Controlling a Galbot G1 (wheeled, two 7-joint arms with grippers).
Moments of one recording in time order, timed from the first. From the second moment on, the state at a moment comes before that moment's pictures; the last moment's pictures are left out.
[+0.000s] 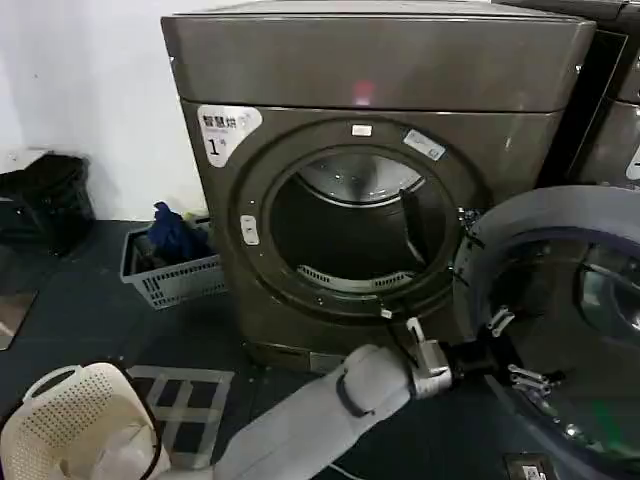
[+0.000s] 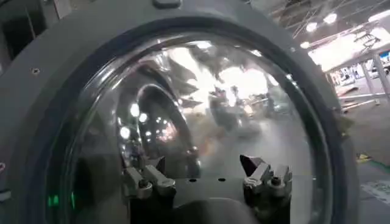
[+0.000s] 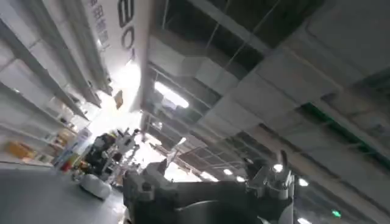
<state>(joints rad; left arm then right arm) 0.49 -1.46 0.43 -1.60 -0.28 0.01 0.39 -1.73 1.34 2.31 1.55 0.06 0.15 0.12</state>
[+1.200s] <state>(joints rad) 0.49 -1.61 0.39 -1.50 -0.29 0.07 0.38 -1.73 1.35 2.33 1.57 0.07 0.16 0.10</state>
